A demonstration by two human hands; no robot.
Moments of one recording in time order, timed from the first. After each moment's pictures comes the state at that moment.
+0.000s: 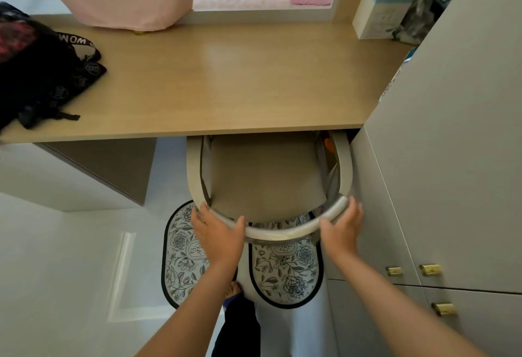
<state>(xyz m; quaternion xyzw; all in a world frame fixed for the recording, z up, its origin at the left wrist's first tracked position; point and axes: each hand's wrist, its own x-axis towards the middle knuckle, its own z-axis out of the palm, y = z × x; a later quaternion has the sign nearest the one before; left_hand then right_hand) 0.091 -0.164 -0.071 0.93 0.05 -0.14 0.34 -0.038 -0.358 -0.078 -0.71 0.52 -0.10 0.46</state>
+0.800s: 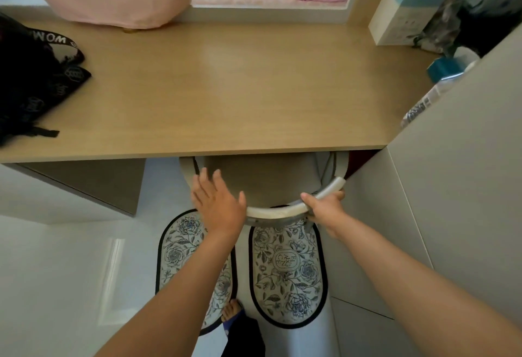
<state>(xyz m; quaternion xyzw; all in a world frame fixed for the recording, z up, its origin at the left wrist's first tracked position) 0.238 -0.221 -0.091 0.98 -0.11 -0.06 0.17 0.124 -0.417 -0.101 -0.58 0.57 0.01 0.58</state>
